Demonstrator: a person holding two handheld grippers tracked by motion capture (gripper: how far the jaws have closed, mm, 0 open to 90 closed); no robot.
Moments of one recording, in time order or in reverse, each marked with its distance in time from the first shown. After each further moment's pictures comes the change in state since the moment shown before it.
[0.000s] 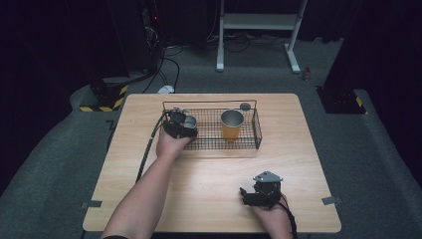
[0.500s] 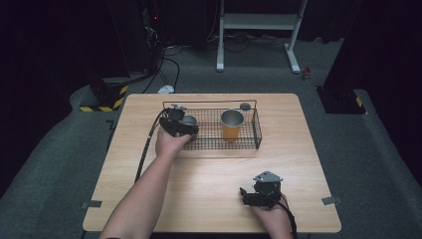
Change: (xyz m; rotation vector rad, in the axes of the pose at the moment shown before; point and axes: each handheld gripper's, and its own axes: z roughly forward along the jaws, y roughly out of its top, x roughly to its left) left arm 0.001 0.007 -0.017 -0.066 0.005 -0.007; right arm 0.000 0.000 0.000 -0.002 0.000 -0.002
